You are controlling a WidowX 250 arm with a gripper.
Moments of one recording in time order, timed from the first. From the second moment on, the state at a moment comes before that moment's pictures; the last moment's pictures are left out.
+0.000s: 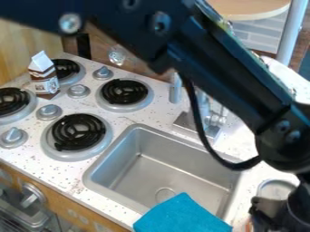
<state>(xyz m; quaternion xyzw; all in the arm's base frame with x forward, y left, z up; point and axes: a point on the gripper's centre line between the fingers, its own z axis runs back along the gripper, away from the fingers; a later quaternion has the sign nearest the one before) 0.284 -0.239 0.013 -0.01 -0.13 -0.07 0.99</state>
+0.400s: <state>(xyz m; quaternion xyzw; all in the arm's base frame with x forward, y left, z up) 0.312 -0.232 0.013 0.00 -0.14 -0.05 0.99</state>
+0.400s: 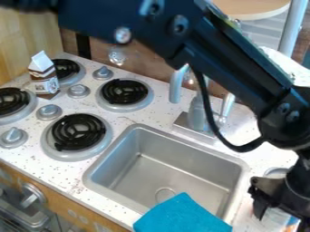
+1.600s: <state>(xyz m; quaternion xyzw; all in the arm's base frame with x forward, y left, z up) 0.353 -0.226 0.014 0.00 -0.15 -0.01 0.99</state>
